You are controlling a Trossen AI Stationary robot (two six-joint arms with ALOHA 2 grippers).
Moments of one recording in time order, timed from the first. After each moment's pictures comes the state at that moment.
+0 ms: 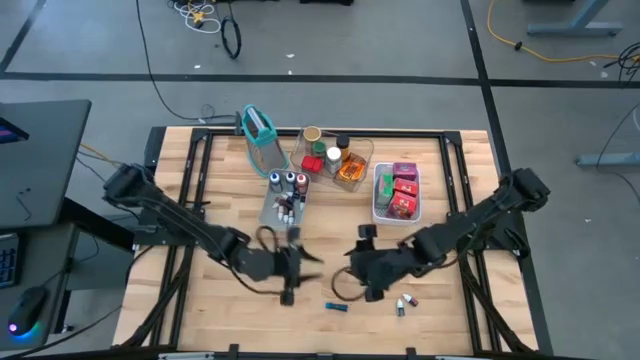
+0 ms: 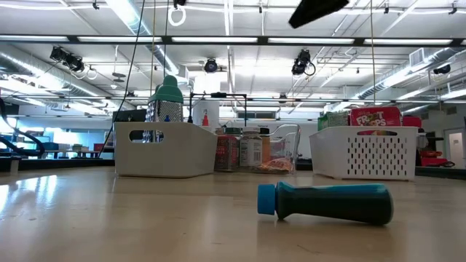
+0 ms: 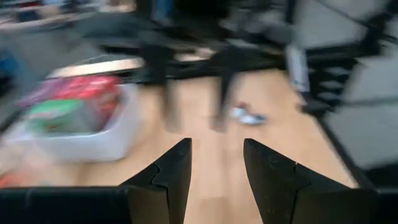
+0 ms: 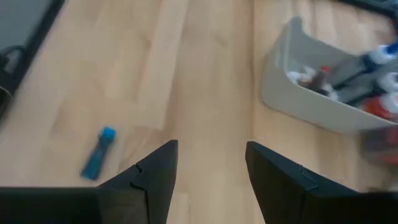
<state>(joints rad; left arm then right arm) -0.52 1.52 1.03 0.14 -0.52 -0.09 0.51 1.60 1.26 -0.55 0.40 0.16</state>
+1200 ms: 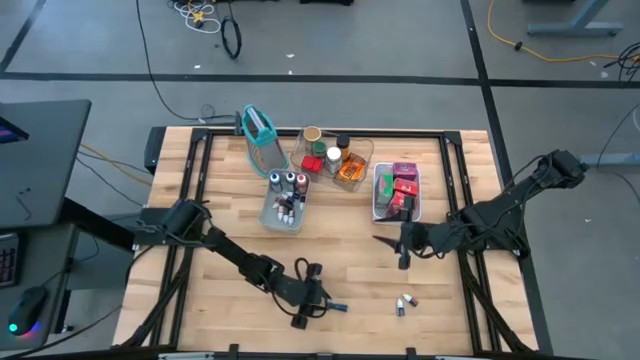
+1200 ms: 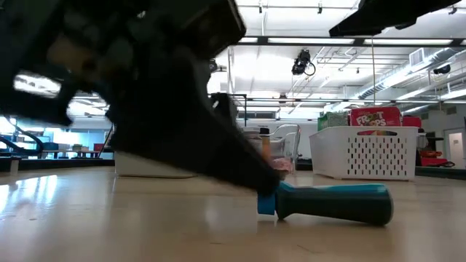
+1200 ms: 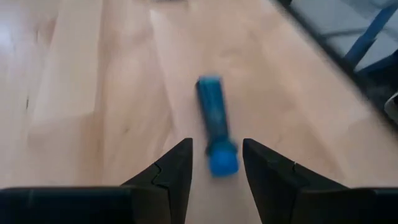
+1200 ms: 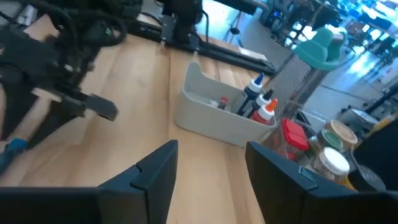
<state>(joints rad) -0.51 2.08 1.03 0.52 -0.19 -0.18 0.52 1.02 0.62 -0.06 0.67 -0.07</state>
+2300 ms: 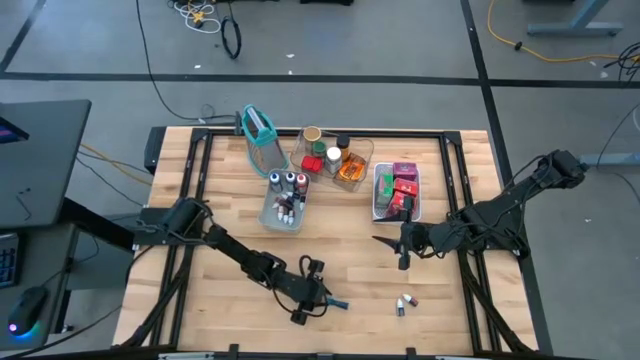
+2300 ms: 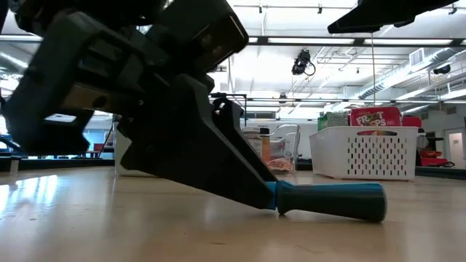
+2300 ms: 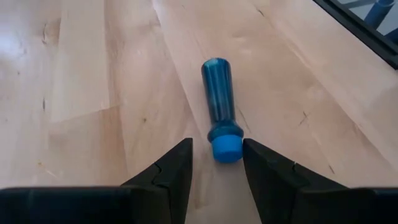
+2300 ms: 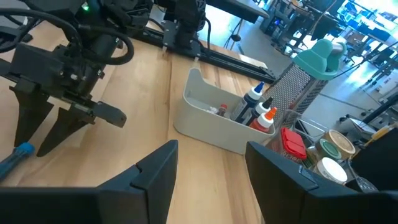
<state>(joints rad) -0.49 2.08 1.03 0.47 -0.18 -0.07 0.52 1.02 0.62 -0.03 0.66 -0.12</state>
